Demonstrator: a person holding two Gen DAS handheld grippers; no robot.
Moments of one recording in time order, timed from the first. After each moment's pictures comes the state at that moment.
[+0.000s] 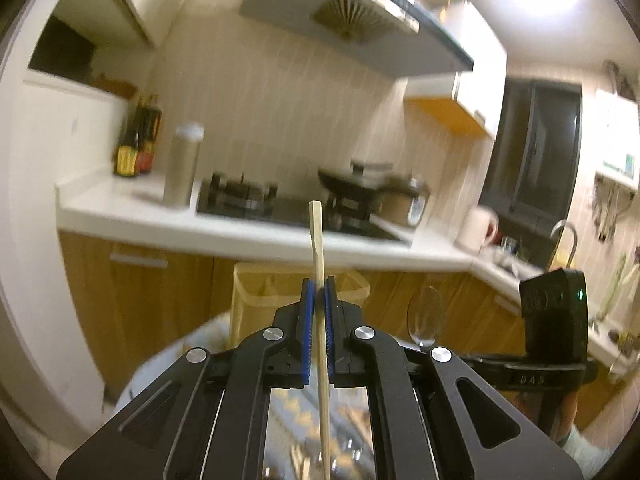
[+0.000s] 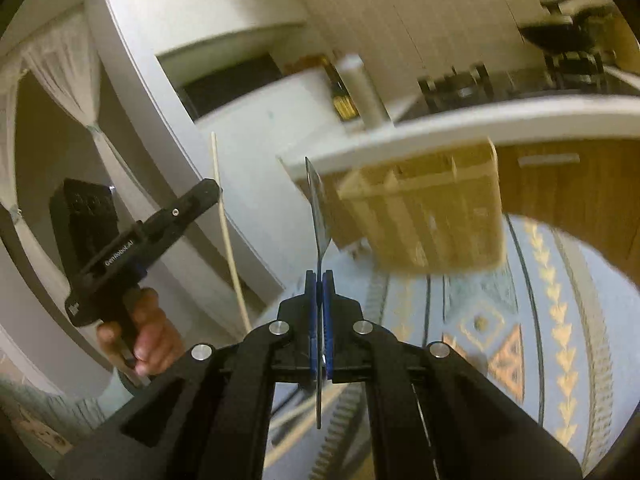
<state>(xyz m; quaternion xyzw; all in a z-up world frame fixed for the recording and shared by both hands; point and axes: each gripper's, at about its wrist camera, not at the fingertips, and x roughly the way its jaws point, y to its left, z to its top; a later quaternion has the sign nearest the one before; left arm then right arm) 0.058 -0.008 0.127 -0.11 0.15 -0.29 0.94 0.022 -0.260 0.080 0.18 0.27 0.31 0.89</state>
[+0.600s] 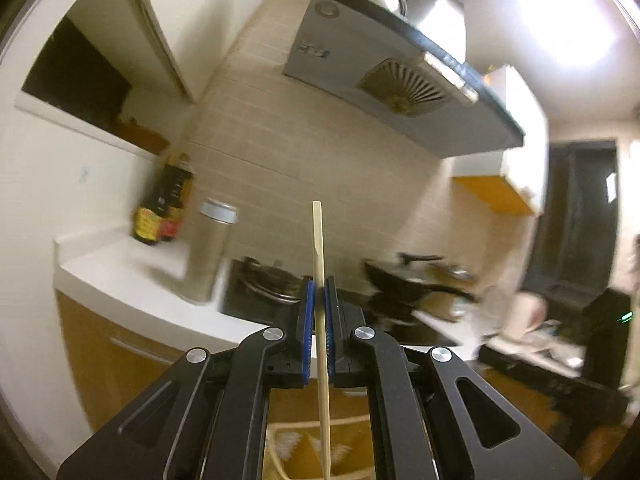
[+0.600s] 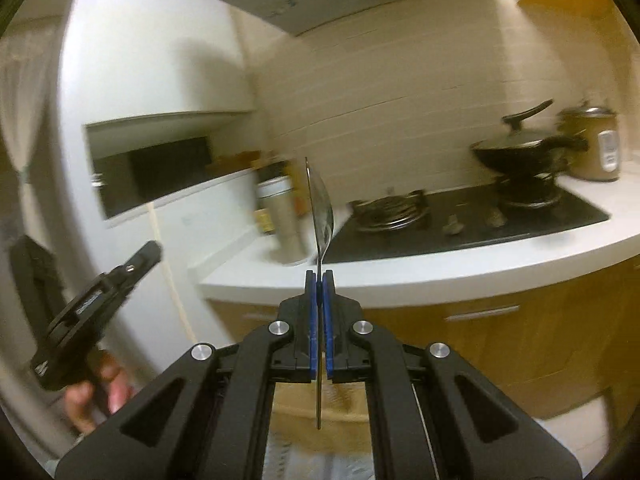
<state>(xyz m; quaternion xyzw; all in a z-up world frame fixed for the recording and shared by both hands) 0.176 -0.027 0.161 -0.16 0.03 -0.19 0.97 0.138 -0.287 0.151 0.13 0.13 0.13 0.97</state>
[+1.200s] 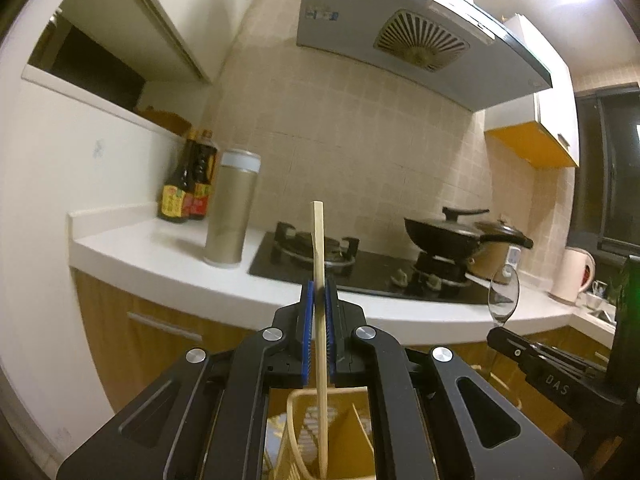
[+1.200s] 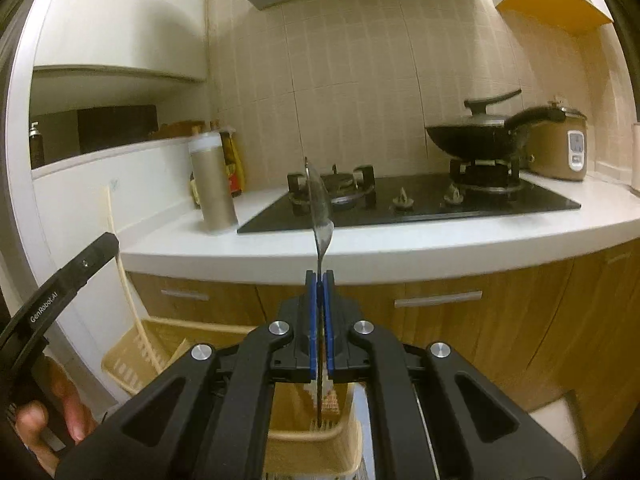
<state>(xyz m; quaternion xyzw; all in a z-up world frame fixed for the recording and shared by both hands) 0.208 -0.063 0.093 -0.11 0.07 -0.14 0.98 0.180 -0.279 0.070 0.09 0.16 0.05 0.98</state>
